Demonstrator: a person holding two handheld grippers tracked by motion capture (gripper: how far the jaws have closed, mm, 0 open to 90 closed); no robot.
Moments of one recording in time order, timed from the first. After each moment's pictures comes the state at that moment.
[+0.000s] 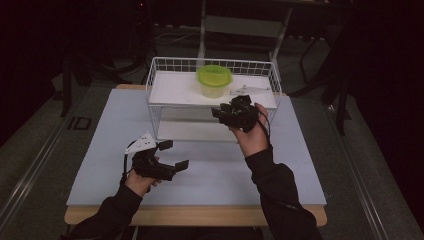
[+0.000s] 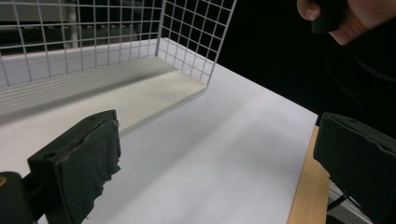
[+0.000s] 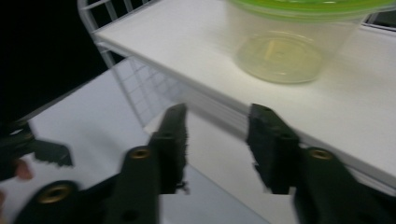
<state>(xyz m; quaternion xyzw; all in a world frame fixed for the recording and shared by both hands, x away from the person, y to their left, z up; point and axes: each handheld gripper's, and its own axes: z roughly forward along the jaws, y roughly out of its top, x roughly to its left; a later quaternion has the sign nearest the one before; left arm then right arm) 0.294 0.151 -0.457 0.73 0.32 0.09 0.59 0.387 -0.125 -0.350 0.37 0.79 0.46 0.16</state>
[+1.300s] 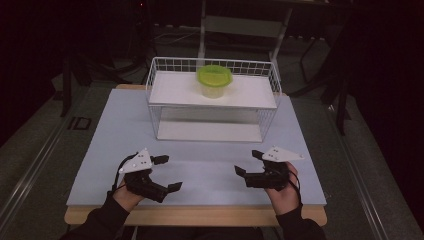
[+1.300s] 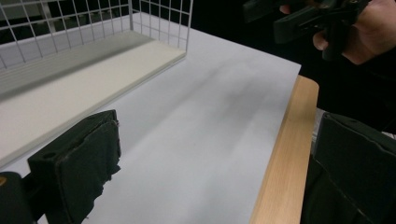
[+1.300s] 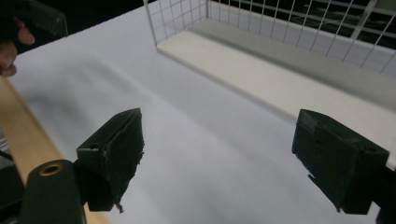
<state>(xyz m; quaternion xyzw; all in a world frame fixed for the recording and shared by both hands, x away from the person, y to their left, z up) 0.258 0.164 -0.469 0.79 0.26 0.09 0.55 0.285 -0.216 -0.442 0.34 0.80 0.48 0.16</state>
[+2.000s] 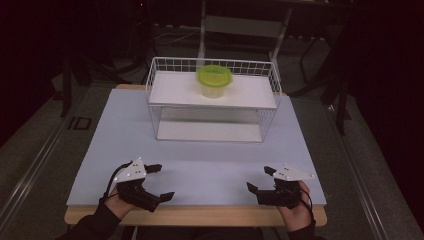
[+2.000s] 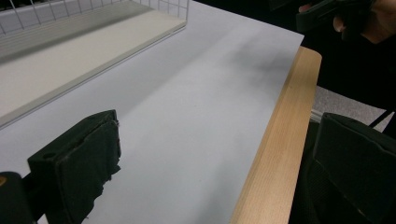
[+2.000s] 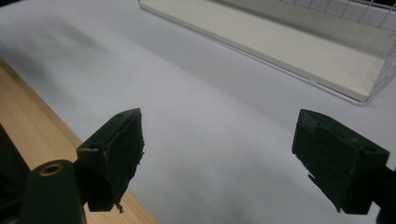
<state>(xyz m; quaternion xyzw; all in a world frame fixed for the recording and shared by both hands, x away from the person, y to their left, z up) 0.245 0.178 -0.485 0.80 0.27 0.09 0.53 0.256 -0.249 -0.471 0.36 0.81 0.44 0.18</state>
